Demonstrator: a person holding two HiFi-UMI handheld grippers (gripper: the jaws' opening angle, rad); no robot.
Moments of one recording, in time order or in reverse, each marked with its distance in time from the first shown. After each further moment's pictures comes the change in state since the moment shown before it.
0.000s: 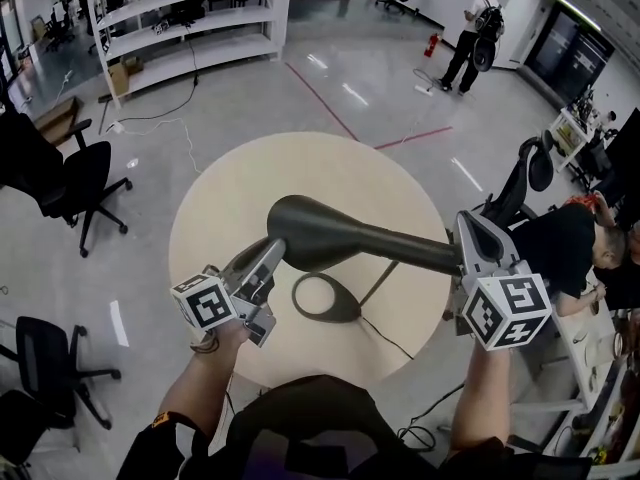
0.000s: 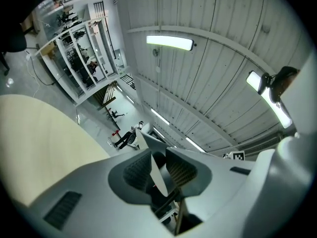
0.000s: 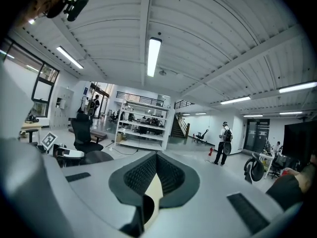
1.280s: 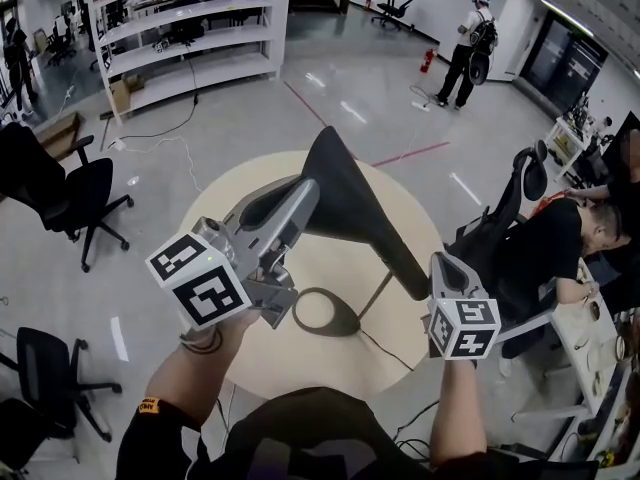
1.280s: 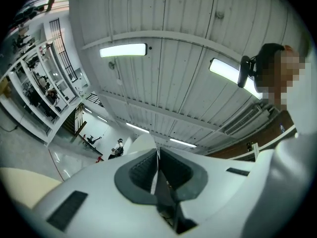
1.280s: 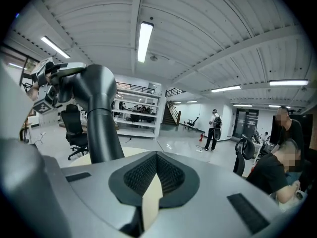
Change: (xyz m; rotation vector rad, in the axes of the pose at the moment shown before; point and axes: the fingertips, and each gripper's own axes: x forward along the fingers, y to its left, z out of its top) left arm 0.075 -0.184 0.102 0.389 -0.074 -0.211; right arm 0.006 -0.012 -0.085 0.048 0.145 -0.101
